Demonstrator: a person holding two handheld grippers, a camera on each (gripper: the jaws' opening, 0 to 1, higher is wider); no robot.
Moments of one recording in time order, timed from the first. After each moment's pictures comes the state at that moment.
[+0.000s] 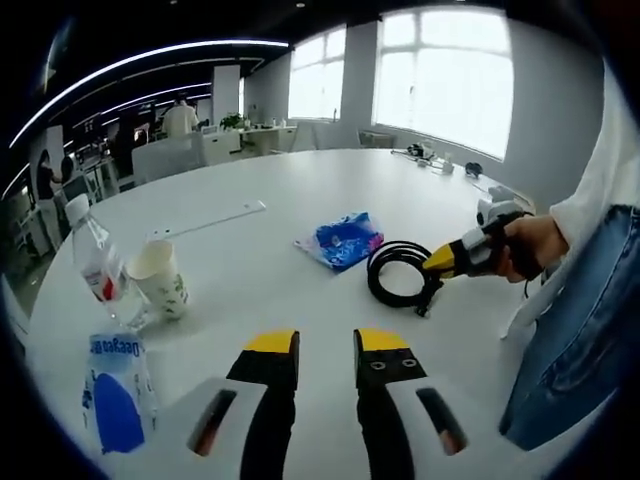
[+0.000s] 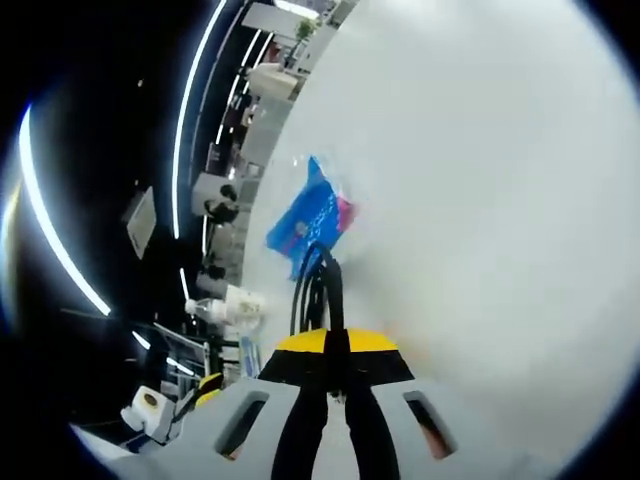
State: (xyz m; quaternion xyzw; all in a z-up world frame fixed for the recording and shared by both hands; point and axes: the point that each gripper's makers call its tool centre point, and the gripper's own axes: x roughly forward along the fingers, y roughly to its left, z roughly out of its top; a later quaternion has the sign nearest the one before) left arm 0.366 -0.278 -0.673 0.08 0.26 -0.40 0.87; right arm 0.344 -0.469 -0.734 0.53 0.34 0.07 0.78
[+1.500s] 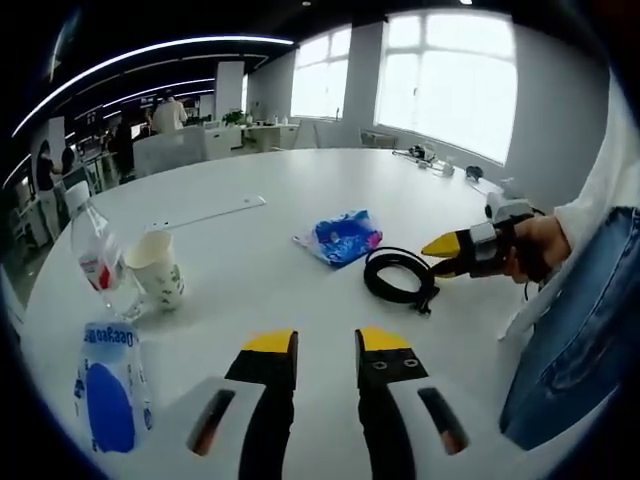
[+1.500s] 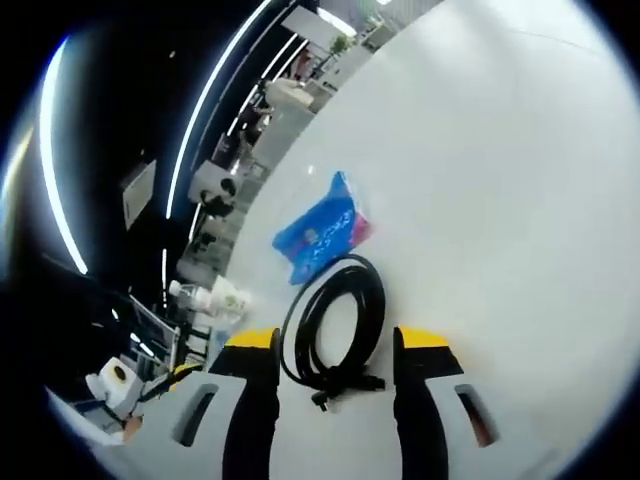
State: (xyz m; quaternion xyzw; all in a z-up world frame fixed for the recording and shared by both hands) left arm 0.363 -0.278 -0.678 0.06 0.27 -0.40 0.87; right arm 0.342 -0.481 -0.735 0.44 0.30 0.07 0.84
